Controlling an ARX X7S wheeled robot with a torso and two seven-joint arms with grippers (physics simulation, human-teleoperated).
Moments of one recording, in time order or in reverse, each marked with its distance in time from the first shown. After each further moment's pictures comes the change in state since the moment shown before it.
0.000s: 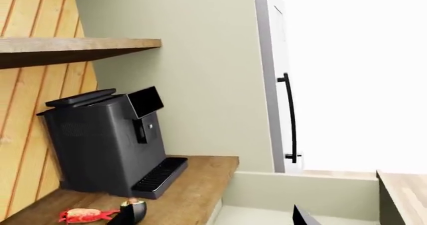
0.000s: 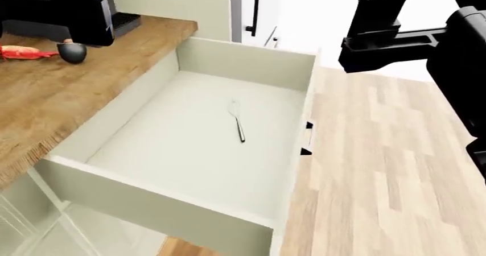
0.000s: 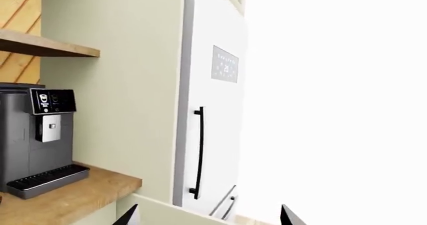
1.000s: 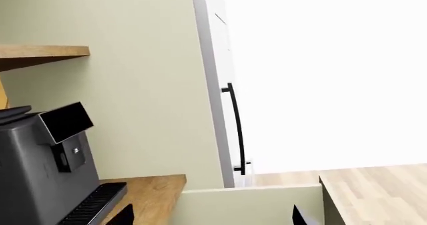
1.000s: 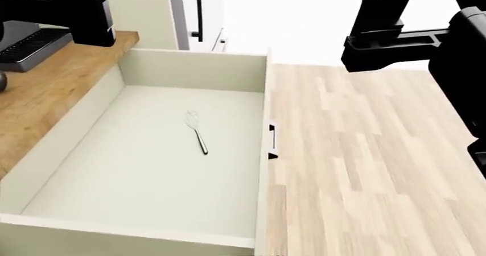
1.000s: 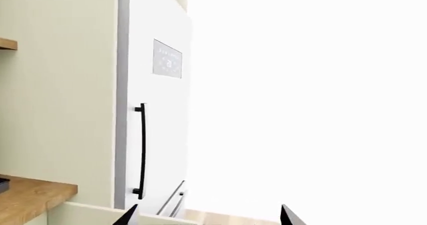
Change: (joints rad) left arm -0.011 -0.004 0.019 0.004 0.001 0.013 0.008; right arm -0.007 0.021 -0.016 -0.002 0.001 -0.040 0.003
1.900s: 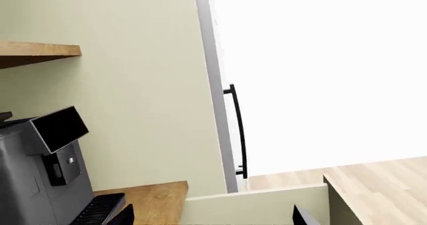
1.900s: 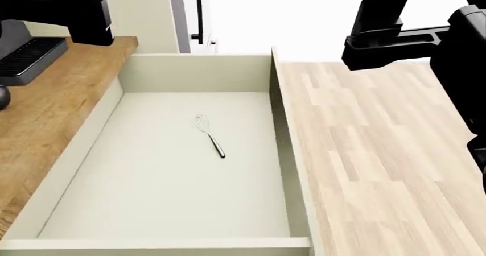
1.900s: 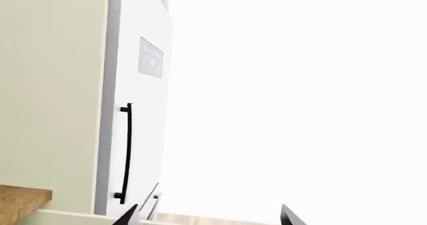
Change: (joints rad) left arm -0.011 -0.007 0.014 0.002 0.001 0.009 0.004; right arm 0.029 0.020 -0.048 -0.004 -0.037 0.010 0.003
